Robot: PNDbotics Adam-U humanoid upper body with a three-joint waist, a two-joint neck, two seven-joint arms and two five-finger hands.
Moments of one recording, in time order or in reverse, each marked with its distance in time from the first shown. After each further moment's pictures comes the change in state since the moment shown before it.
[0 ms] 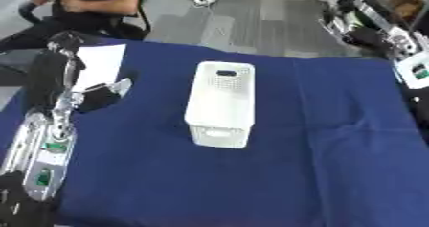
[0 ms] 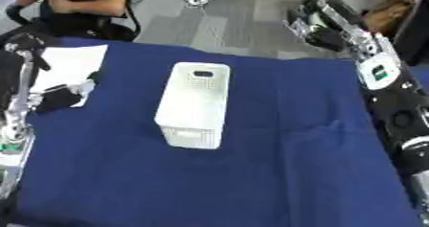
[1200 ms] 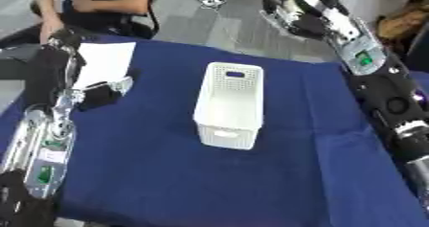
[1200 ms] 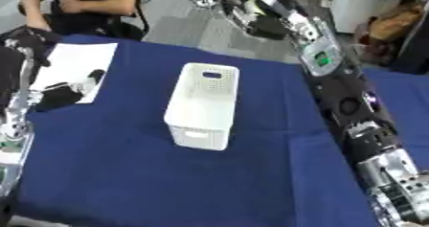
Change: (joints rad) left arm -0.028 -0.011 -0.010 -0.001 -0.039 -0.020 -0.010; right arm -0.064 0.173 0.059 -0.034 -0.080 -0.033 0.080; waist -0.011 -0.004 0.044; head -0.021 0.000
